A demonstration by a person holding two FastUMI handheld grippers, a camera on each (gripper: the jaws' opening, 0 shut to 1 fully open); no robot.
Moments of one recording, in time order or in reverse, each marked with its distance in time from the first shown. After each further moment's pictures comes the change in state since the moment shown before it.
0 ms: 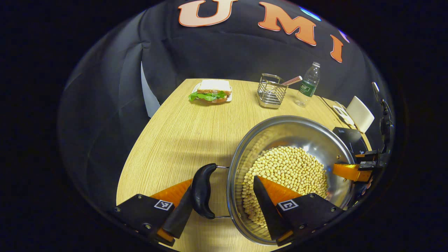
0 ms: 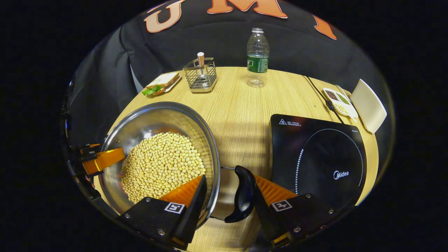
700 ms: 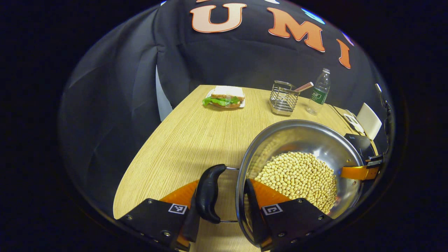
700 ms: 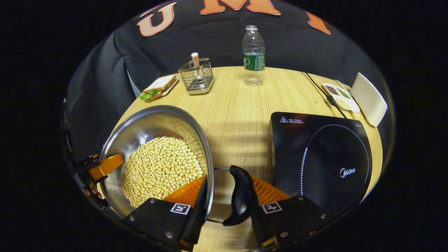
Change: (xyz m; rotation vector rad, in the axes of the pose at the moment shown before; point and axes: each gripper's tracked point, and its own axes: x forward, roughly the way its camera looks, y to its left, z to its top) left arm -0.002 0.011 -0.003 -0.056 -0.095 0.099; right arm 0.004 0.003 -0.001 0.066 0.004 0.032
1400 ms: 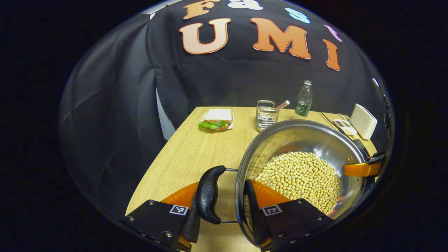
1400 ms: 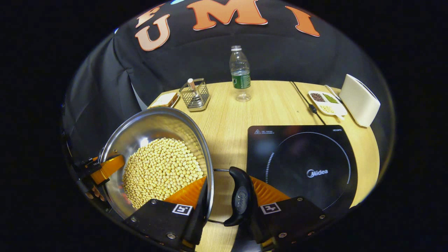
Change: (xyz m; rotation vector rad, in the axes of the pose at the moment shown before) left arm -0.023 0.008 0.020 0.071 -0.130 0.008; right arm -0.018 -0.023 0.021 0.037 -0.119 -0.008
